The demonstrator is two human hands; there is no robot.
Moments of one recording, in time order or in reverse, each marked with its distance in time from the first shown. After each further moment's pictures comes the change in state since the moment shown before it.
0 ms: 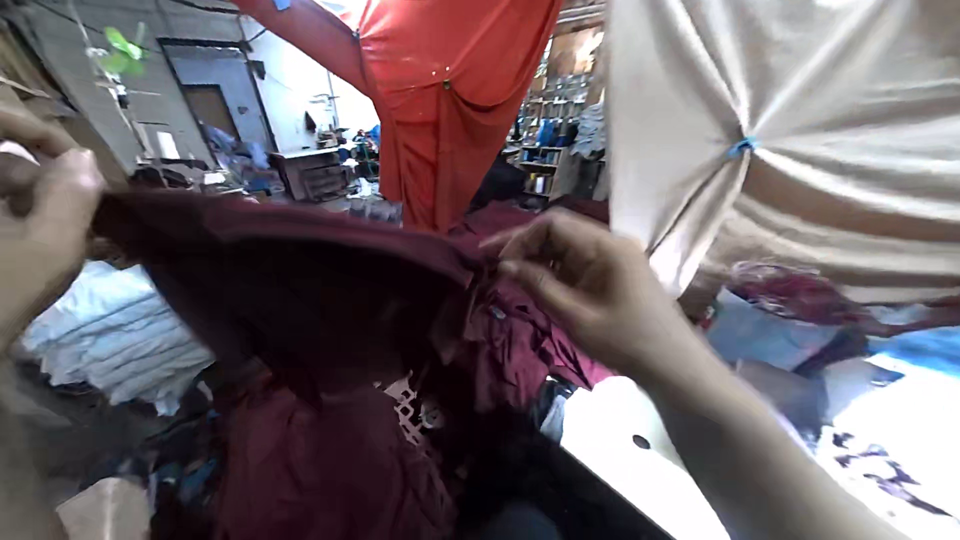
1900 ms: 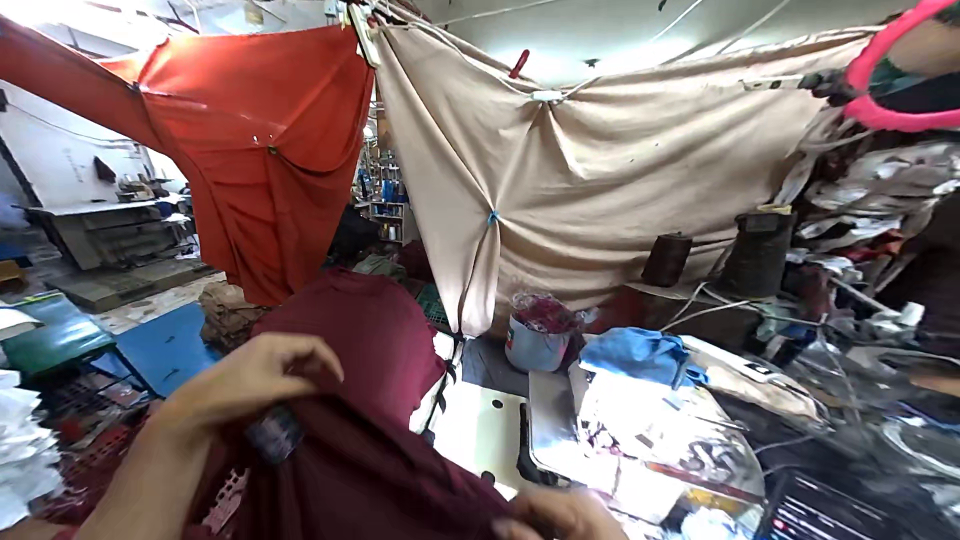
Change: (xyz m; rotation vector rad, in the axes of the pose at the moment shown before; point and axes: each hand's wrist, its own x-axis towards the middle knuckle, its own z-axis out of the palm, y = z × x) left_hand 0.035 0.174 0.273 -0.953 -0.854 0.298; right_hand -0.196 0.010 -0.074 -0.030 0.071 0.660
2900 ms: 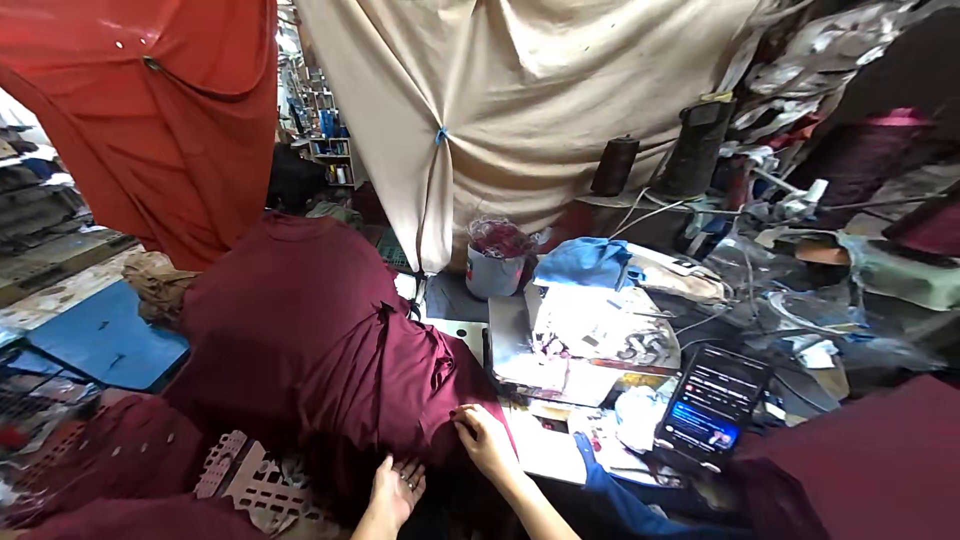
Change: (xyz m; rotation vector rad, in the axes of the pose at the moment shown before) left_hand -0.078 -0.107 0.391 -1.457 0.495 -1.420; right_hand -0.026 0.225 0.102 -0.281 0.291 0.211
